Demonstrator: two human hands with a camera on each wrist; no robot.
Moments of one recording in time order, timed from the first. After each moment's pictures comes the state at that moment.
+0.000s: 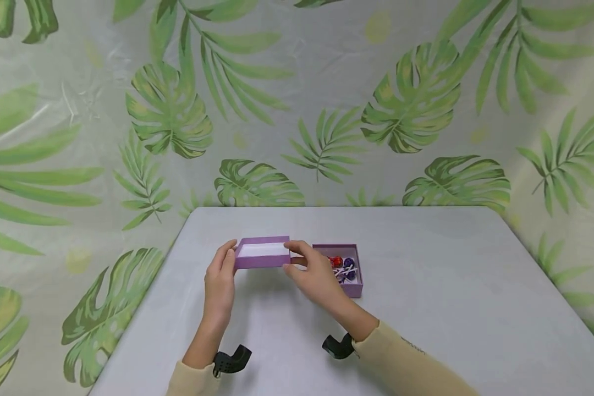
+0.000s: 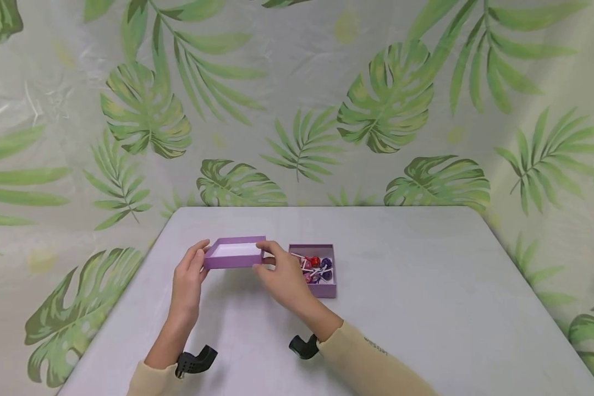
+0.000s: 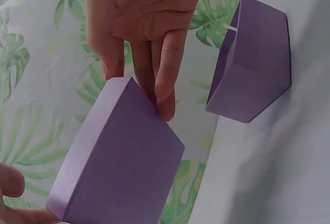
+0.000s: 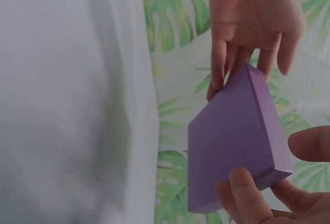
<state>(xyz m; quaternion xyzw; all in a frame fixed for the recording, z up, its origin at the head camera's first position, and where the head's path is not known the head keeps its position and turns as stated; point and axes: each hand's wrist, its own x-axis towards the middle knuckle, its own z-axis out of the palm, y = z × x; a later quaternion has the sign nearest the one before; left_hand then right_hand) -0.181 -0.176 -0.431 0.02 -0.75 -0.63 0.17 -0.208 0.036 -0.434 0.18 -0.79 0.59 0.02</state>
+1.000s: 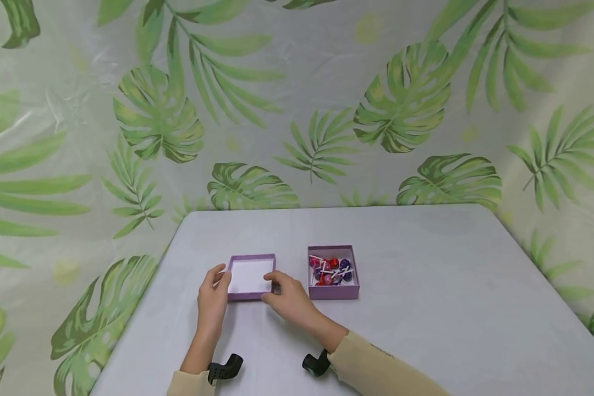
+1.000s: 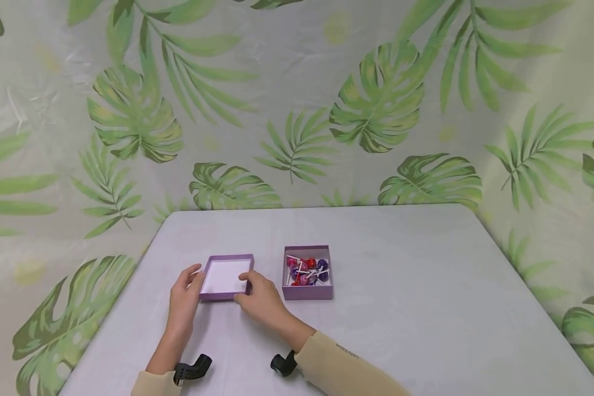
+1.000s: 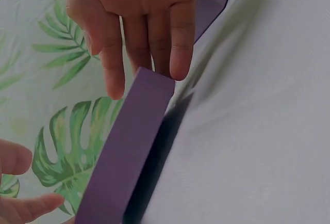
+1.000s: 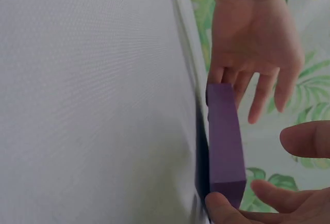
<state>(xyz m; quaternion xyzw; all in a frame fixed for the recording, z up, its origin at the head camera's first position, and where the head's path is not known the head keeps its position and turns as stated) -0.203 -0.203 -0.499 0.14 -0.78 -0.60 0.11 -0.207 -0.007 -0.491 0.15 -0.84 0.51 -0.04</state>
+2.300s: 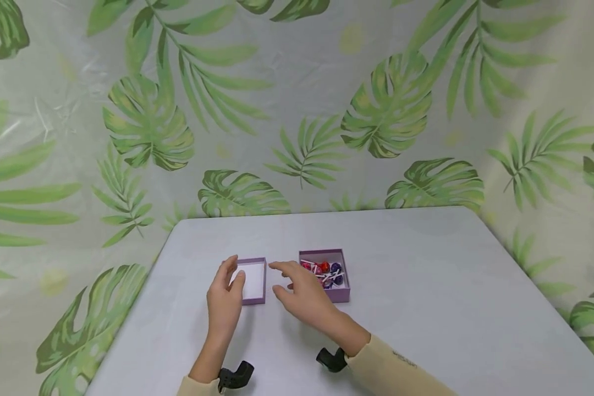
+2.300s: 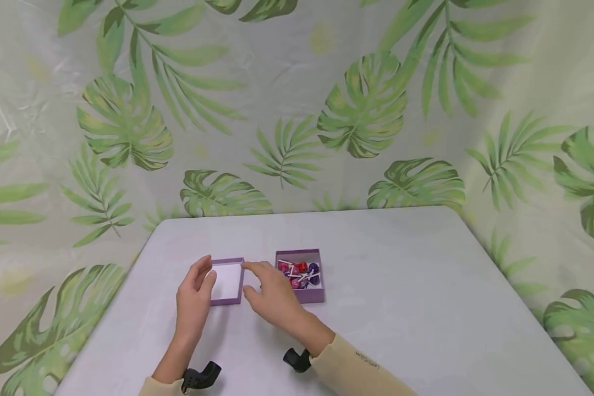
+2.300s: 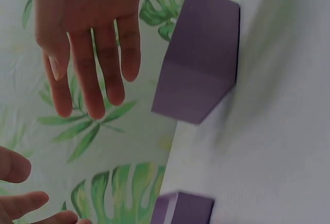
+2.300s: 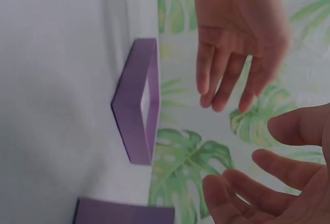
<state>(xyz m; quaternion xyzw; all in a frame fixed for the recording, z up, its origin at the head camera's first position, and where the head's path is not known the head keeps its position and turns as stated) -0.192 -0.153 -0.470 -0.01 -0.77 -0.60 0.20 -0.192 0.043 -0.442 0.22 -0.87 0.44 0.06</state>
